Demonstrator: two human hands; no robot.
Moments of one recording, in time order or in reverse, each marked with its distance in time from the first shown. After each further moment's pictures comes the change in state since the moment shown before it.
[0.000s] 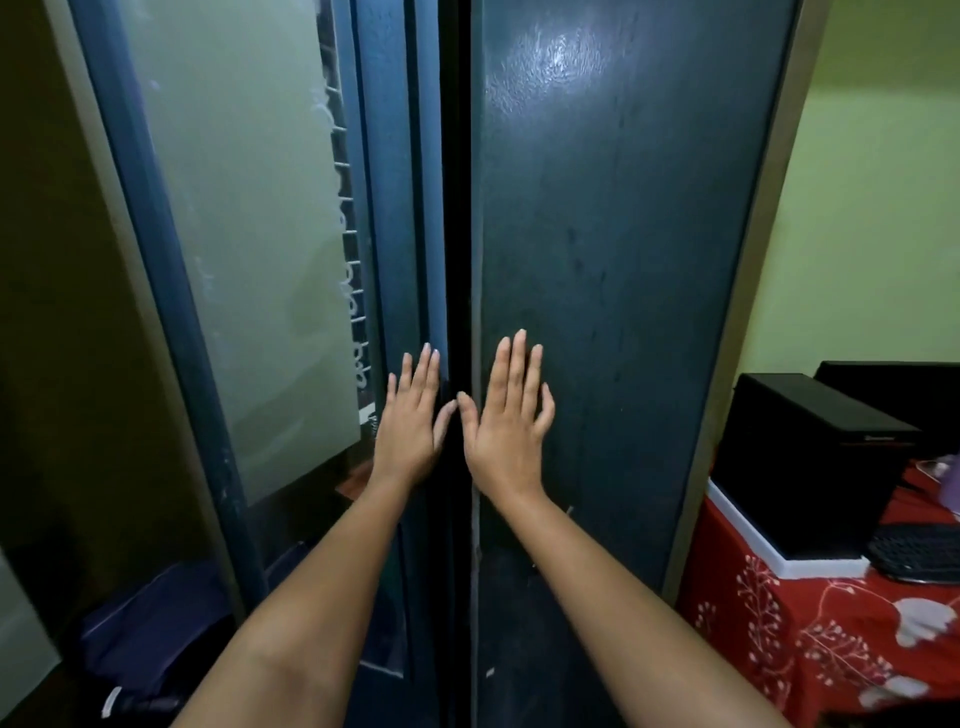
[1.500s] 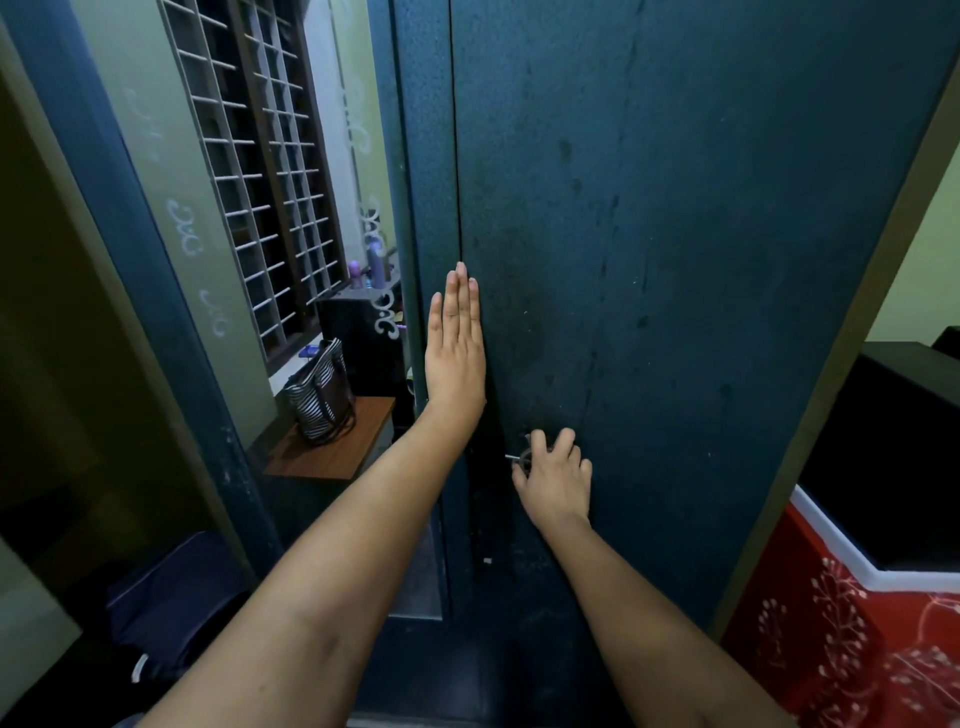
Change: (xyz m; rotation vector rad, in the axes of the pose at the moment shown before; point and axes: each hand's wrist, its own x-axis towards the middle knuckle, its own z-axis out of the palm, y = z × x) left_hand 0.086 0.006 0.065 1.082 -0.116 -0.155; right_hand -0.036 0.100 0.160 -0.223 -0.479 0.166
